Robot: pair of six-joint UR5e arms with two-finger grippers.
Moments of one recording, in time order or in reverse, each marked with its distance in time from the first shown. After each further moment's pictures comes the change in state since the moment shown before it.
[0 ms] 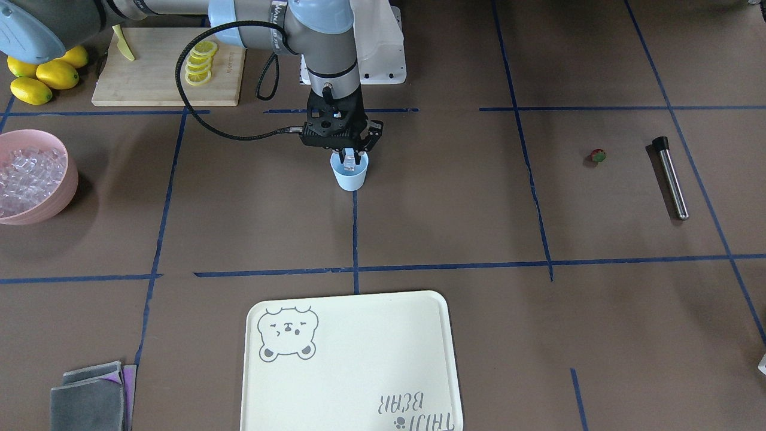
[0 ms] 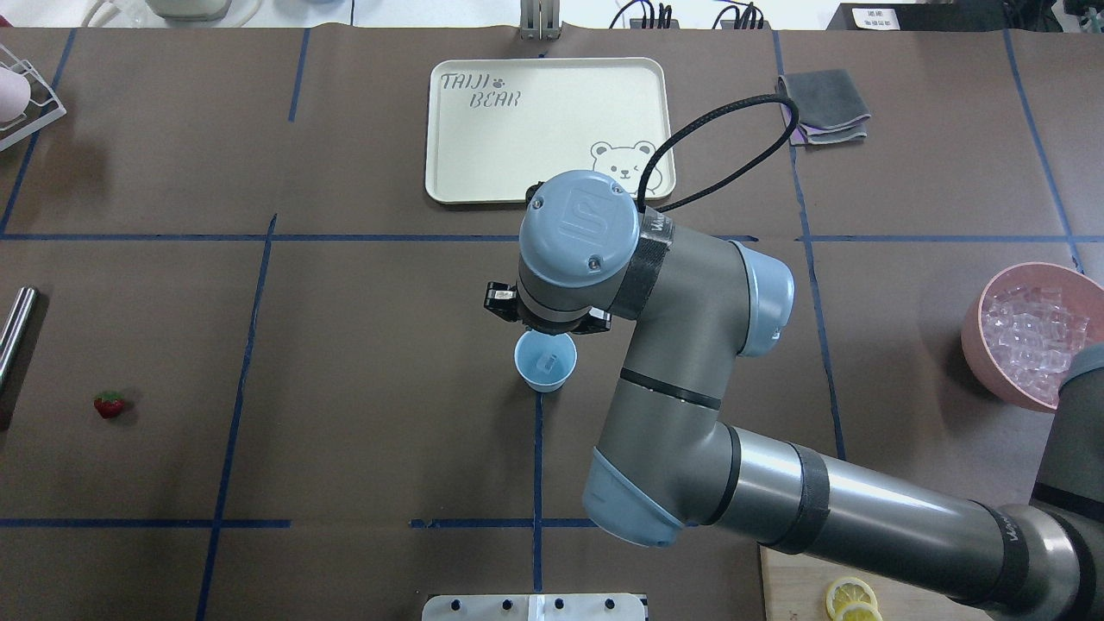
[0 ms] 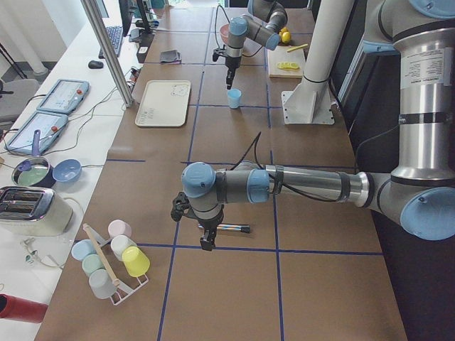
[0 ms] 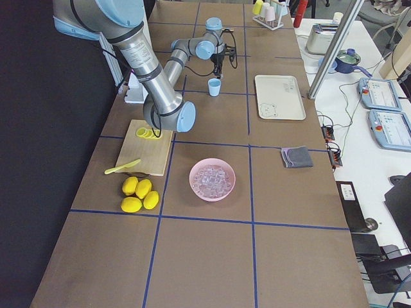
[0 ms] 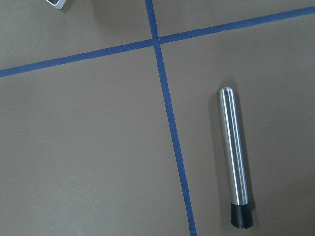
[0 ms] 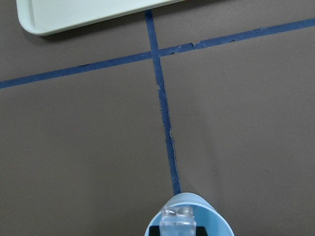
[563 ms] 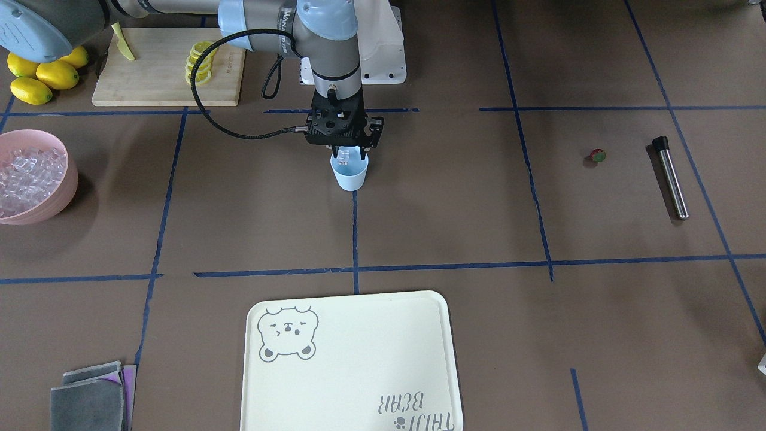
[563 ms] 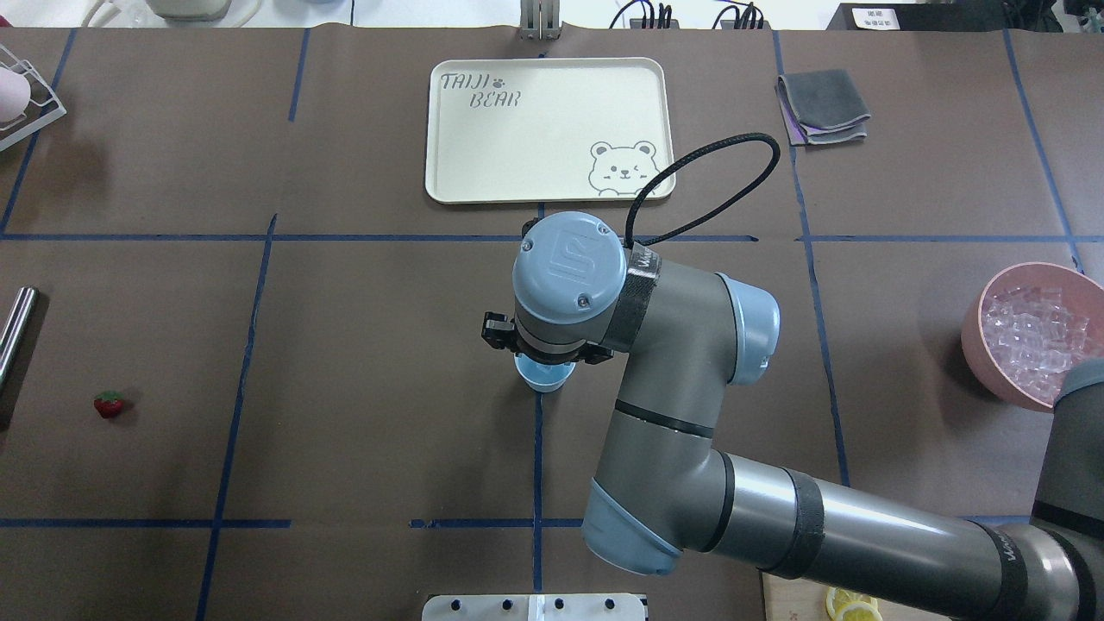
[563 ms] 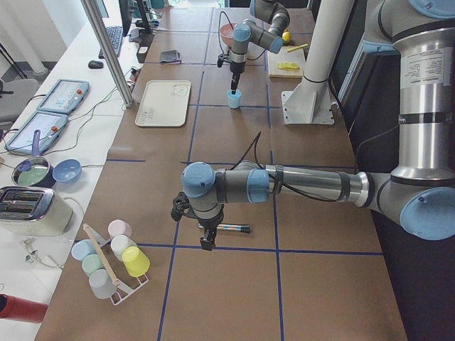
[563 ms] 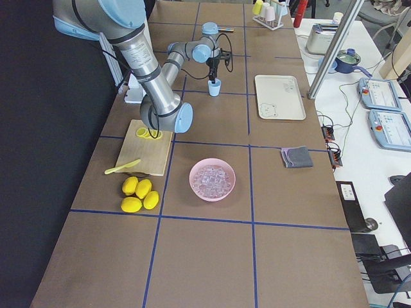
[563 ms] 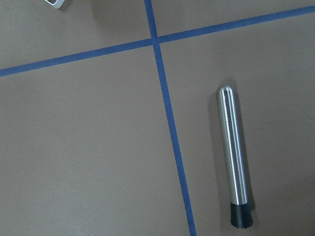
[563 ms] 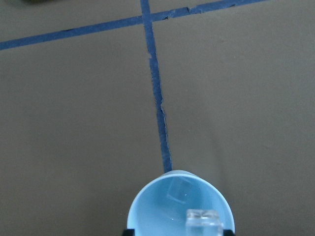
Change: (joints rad) left arm 0.002 0.000 0.000 0.000 0.000 -0.001; right arm -0.037 -0.017 -0.005 0.000 -0.004 0.001
